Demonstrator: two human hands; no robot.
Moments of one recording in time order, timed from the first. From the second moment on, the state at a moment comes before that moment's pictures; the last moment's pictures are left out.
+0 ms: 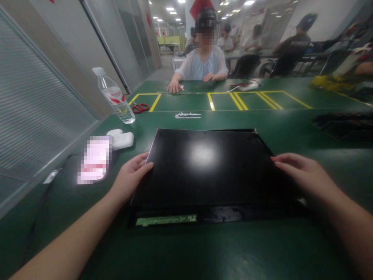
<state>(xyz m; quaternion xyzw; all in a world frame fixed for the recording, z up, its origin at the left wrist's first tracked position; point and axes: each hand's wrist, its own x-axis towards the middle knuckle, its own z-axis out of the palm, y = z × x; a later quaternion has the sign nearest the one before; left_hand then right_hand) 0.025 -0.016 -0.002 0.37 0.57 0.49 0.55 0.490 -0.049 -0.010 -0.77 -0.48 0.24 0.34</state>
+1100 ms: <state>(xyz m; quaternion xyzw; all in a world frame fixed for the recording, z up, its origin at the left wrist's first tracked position) 0.031 -0.018 0.002 0.36 0.58 0.51 0.52 0.494 -0.047 -0.014 -0.78 -0.49 0.23 0.31</state>
